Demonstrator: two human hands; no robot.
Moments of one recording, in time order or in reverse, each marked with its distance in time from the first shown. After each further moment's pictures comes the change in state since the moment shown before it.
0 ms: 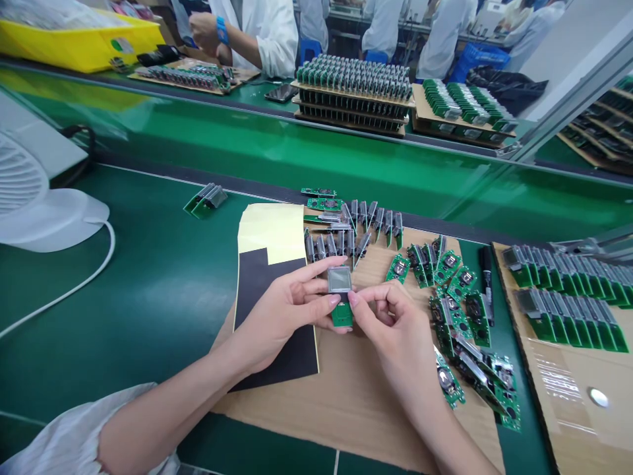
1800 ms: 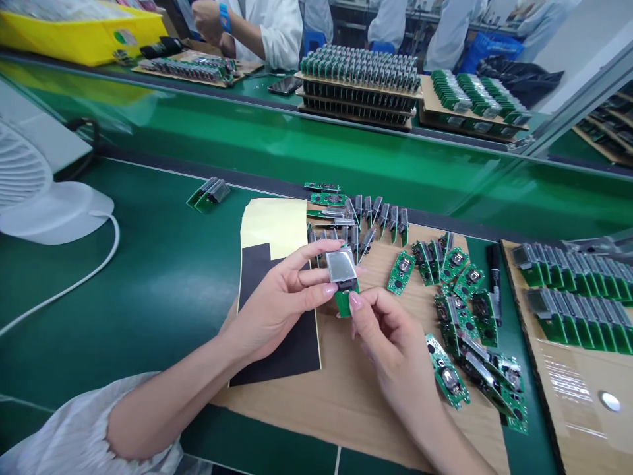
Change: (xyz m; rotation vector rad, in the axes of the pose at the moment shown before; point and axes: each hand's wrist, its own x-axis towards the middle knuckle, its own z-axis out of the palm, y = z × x) left_hand 0.000 0.003 -0.006 -0.015 -0.079 0.149; right_hand -0.014 -0.008 0.007 0.221 -0.139 -0.053
